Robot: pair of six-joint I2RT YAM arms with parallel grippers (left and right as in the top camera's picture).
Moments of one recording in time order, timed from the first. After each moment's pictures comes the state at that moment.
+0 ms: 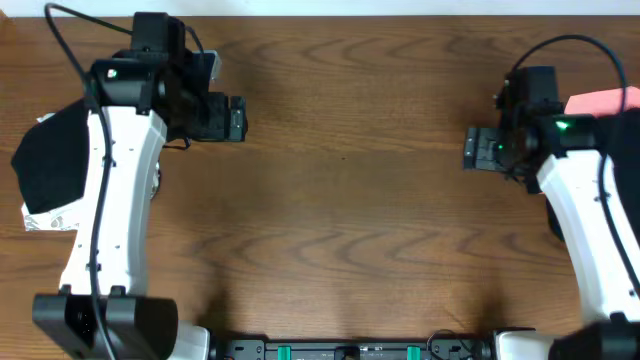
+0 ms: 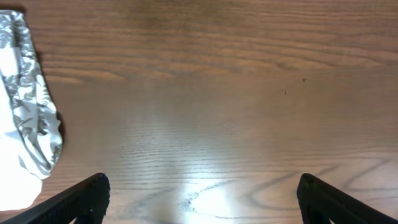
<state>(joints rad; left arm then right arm) -0.05 1.64 1.73 -1.32 0.17 -0.02 0.05 1.48 1.31 -1.05 0.10 0.21</state>
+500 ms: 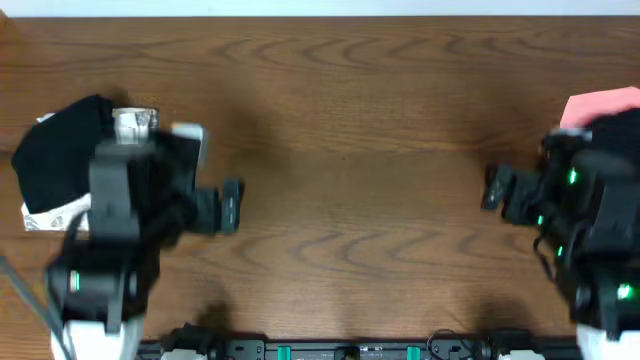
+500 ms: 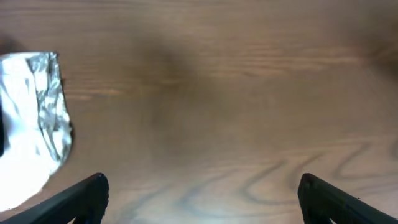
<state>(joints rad) -0.09 0.92 1.19 -1.11 0.18 0.01 0.04 0.84 1.03 -0.91 0.03 0.19</state>
